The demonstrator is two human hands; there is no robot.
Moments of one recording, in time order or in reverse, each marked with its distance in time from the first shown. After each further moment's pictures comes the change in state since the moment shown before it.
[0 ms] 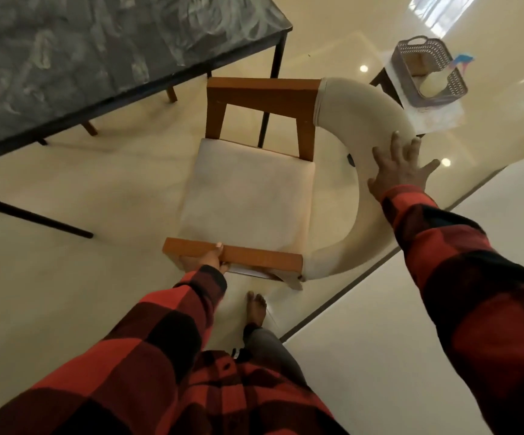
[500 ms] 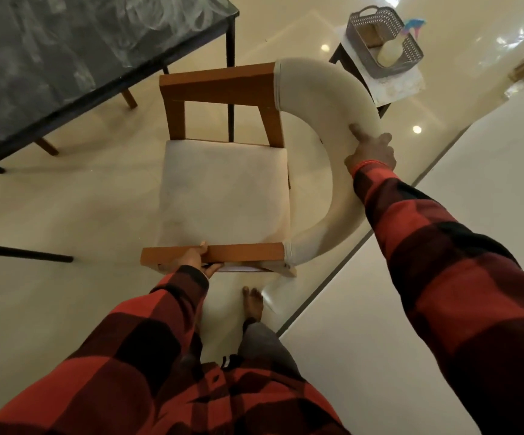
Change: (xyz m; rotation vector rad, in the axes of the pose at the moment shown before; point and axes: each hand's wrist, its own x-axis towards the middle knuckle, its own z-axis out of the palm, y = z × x) left_hand 0.019 0.001 0.004 0.074 -0.049 -0.063; right_hand -0.002 0.010 0.010 0.617 -0.023 0.337
